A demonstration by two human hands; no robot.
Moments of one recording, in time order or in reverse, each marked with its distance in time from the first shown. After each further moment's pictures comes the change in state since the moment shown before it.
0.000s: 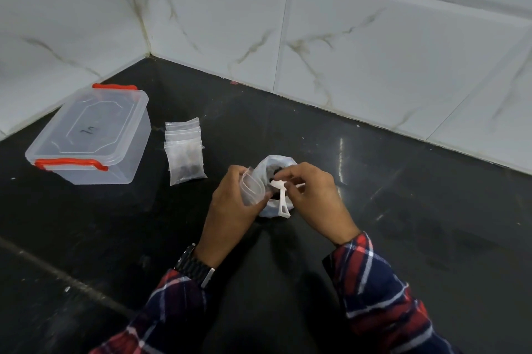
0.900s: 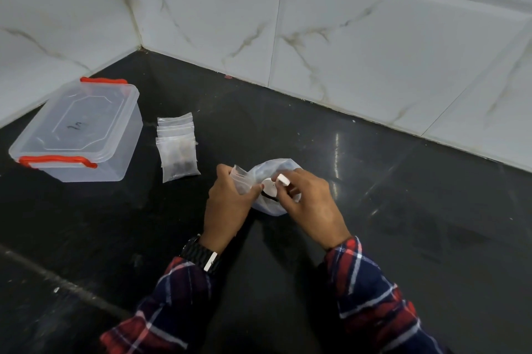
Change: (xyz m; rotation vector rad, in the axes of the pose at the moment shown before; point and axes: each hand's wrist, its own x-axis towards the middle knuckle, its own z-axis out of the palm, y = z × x) left_hand 0.012 -0.007 0.016 -0.034 -0.001 -0.257; right_hand -0.010 0.021 0.007 -0.104 -0.012 -0.161
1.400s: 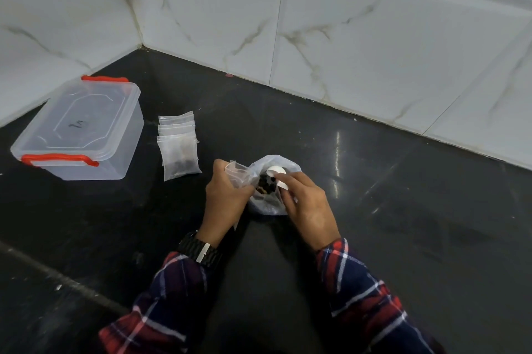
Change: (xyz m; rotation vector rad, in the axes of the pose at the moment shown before) left_hand 0.008 0.002 -0.005 -0.123 0.016 -0.031; right_hand -0.010 0.027 0.027 -0.019 0.100 -0.019
